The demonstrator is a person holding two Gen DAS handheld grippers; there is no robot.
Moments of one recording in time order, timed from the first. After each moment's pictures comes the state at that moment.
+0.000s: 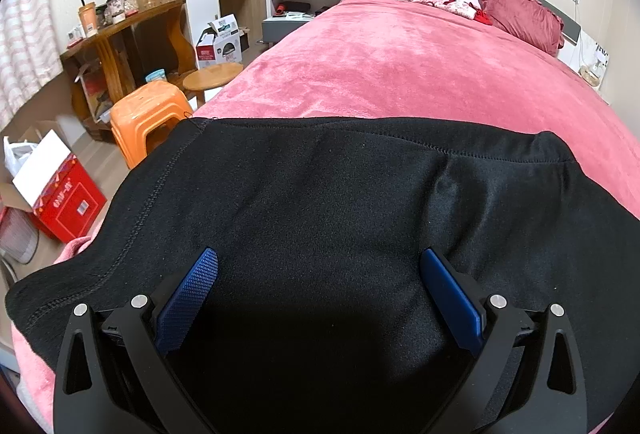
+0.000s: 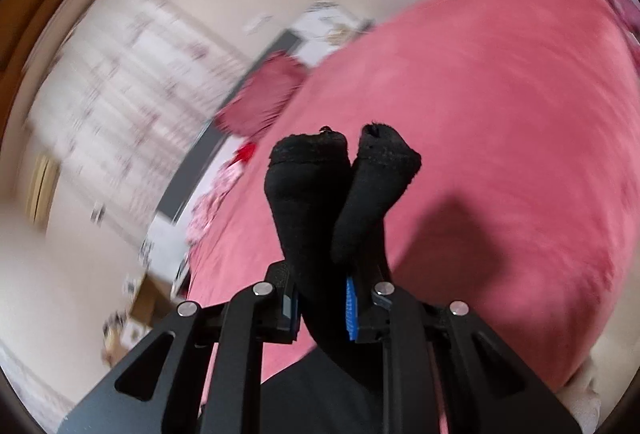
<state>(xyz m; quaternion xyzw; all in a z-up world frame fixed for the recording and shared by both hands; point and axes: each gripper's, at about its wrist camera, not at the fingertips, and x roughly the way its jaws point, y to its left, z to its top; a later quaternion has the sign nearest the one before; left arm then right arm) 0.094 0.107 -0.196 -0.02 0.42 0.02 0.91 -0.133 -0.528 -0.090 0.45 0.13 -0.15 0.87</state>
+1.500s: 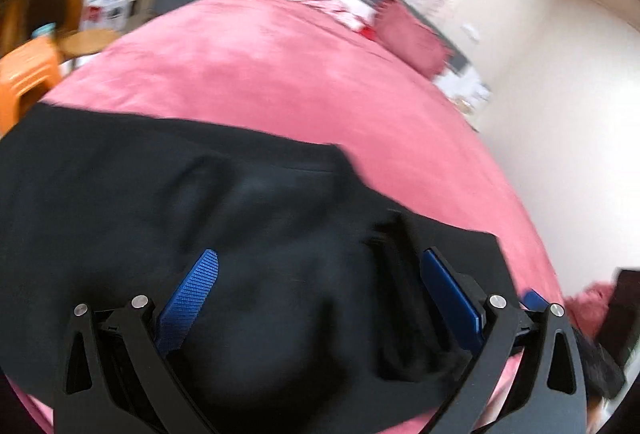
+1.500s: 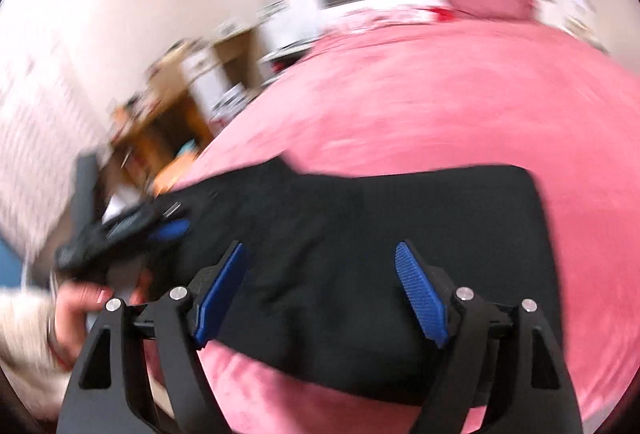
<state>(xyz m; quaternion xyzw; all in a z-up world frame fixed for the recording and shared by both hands) 0.079 0.045 -0.152 -0.18 0.41 -0.24 0.86 -0.039 -0.284 -0.180 0.18 0.33 0.08 0.92</state>
